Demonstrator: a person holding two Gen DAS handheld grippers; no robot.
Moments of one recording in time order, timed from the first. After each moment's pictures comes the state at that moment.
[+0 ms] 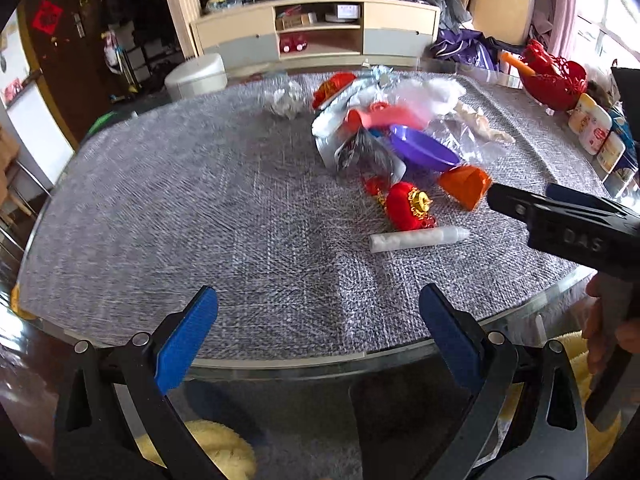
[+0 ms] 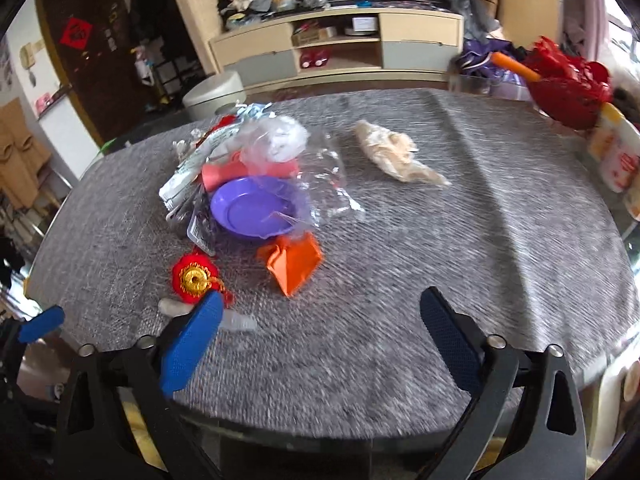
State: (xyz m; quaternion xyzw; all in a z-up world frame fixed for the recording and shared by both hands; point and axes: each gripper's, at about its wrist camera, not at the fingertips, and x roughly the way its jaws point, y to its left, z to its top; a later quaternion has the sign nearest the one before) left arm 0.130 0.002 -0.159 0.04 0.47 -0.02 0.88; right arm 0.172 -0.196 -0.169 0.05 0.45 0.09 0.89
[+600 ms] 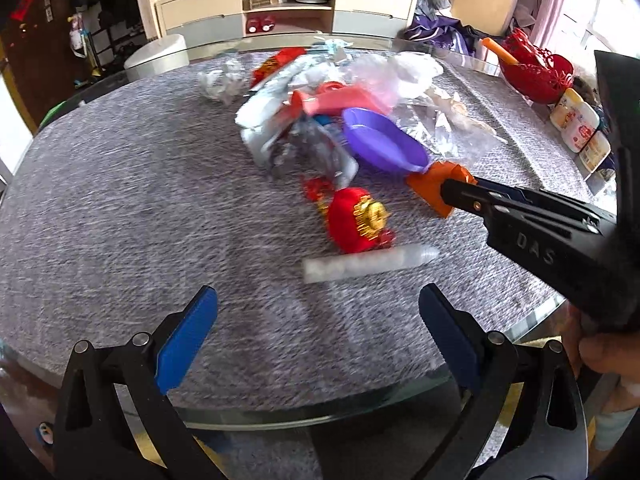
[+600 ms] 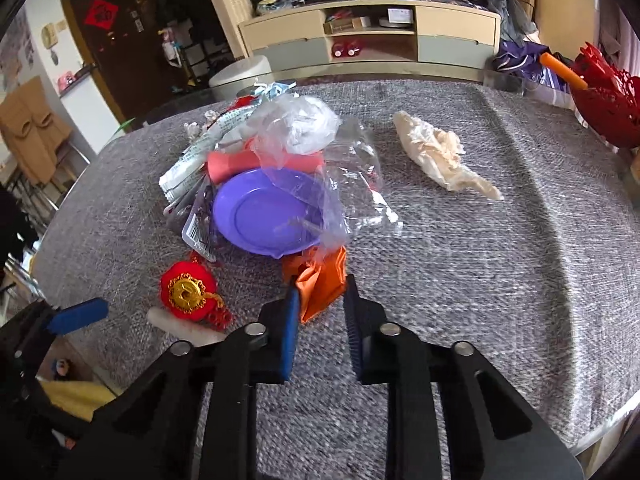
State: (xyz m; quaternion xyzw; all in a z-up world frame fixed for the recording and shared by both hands) left arm 0.171 -0.035 -0.183 0.02 0.50 -0.08 0.86; right arm 0.189 -0.198 -0.185 0.03 0.45 0.13 0.88
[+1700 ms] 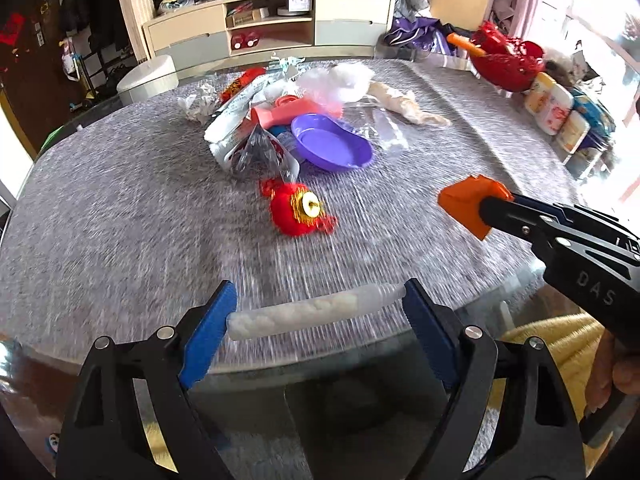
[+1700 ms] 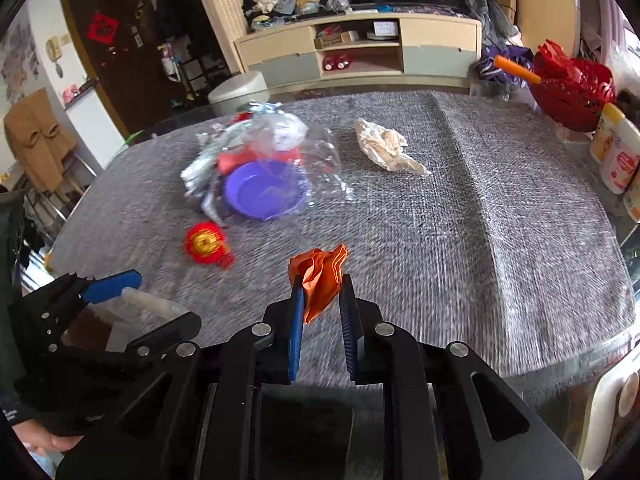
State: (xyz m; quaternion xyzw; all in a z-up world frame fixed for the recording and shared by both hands) left arm 0.123 -0.061 -0.161 0.04 0.47 -0.10 0.87; right arm 0.116 -0.229 -0.148 0.05 0.43 0.13 0.89
